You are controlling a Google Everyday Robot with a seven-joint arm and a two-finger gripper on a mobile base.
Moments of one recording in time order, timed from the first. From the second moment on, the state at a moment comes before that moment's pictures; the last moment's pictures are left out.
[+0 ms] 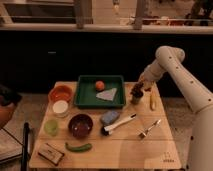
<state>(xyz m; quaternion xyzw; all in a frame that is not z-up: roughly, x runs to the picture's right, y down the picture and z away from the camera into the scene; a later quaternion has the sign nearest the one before) 0.243 -0.016 0.851 -0.23 -0.17 -0.09 0.96</state>
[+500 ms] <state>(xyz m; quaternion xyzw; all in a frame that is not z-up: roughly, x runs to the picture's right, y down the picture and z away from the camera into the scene) 0.229 -0.019 0.854 -0.23 -0.17 -0.10 0.95</state>
